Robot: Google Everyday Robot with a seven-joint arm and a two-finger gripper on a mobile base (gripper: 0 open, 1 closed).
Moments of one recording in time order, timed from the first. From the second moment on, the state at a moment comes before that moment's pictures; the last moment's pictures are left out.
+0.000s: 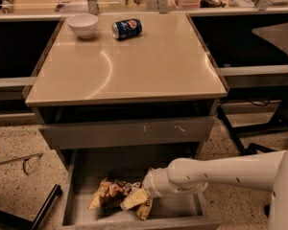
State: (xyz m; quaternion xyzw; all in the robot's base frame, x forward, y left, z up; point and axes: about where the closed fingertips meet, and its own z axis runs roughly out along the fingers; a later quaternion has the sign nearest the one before) arm 0.472 0.030 0.436 -0.40 0.84 0.27 0.24
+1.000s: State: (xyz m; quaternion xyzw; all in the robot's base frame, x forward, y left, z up) arm 0.452 -0.080 0.565 -0.31 0.89 0.17 0.31
